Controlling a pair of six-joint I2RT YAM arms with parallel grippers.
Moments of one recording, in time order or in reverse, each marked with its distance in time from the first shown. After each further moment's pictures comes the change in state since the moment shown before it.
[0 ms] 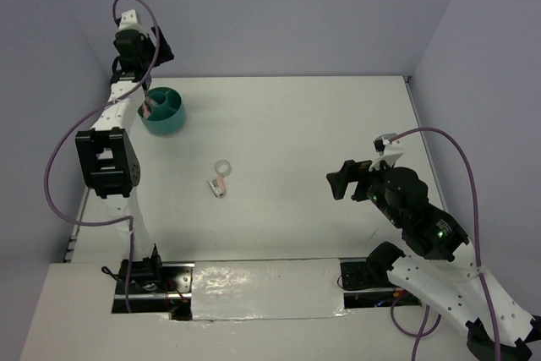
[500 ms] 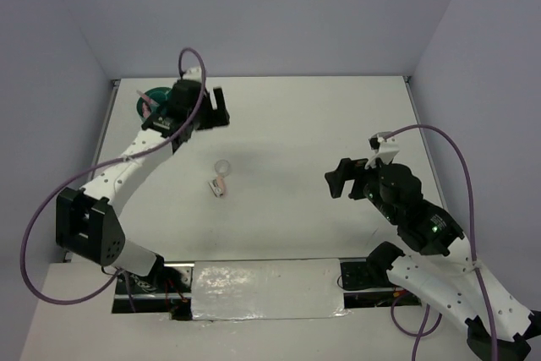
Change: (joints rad) left arm -0.429 -0.533 -0.379 -0.428 -0.125 -0.134; right arm 0.000 0.032 0.000 0.000 0.021 0.003
